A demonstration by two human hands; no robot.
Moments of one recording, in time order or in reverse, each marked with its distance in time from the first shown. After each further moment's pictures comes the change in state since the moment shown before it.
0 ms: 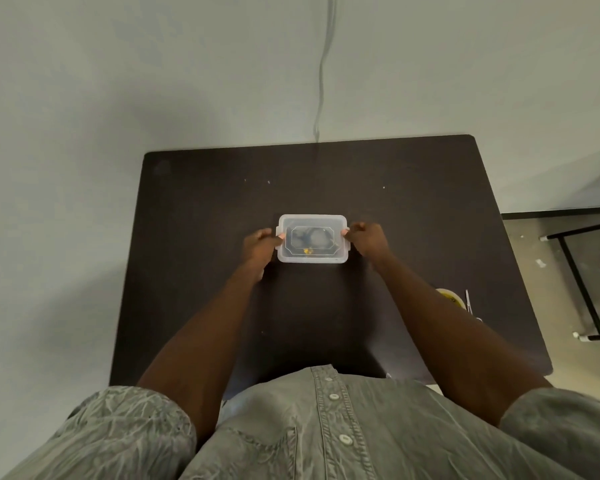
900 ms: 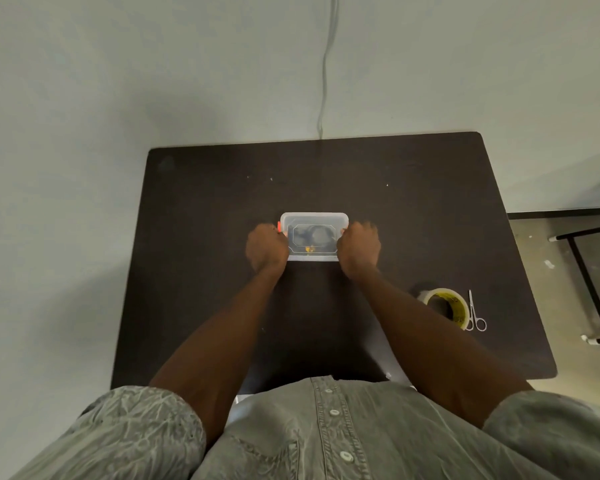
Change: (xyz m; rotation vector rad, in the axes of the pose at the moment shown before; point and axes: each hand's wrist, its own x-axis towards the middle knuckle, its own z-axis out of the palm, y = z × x) left_hand -0.031 0.015 0.021 0.639 0.378 0.264; right_hand -0.034 -0.011 0.031 -0.673 0.299 -0.206
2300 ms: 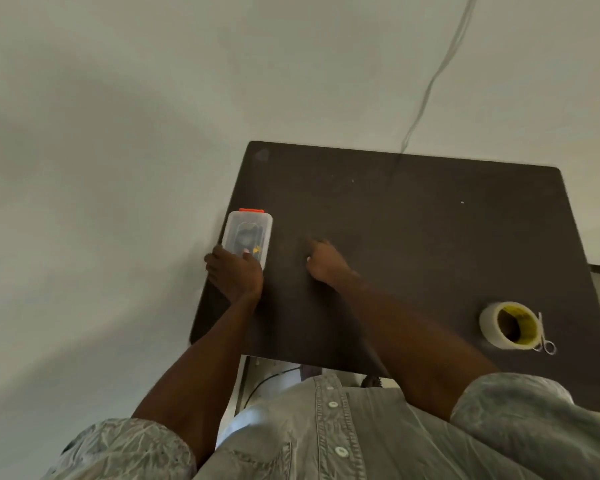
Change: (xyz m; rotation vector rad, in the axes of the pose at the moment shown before) left_hand -0.017 -0.201 -0.118 -0.056 0.407 -0.329; right_hand -0.109 -0.154 0.076 0.054 -0.572 -0.417
